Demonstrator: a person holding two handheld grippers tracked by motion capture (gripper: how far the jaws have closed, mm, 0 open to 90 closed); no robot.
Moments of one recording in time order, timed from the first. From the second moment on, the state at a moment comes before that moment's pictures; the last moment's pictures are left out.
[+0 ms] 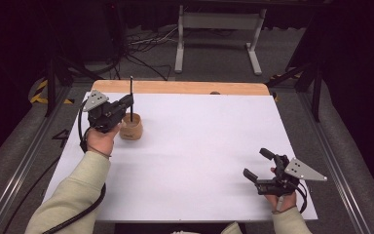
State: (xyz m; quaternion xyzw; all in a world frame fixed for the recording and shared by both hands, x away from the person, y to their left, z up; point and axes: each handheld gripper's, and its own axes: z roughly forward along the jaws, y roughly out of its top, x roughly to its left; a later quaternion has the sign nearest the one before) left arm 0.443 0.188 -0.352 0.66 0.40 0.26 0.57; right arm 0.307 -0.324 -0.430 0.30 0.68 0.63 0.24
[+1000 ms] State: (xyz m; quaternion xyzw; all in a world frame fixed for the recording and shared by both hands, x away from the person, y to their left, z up) left arm 0.458 0.191 -0.379 0.64 0.42 0.28 0.58; right arm 0.307 -0.324 -0.430 0.30 0.68 0.63 0.24
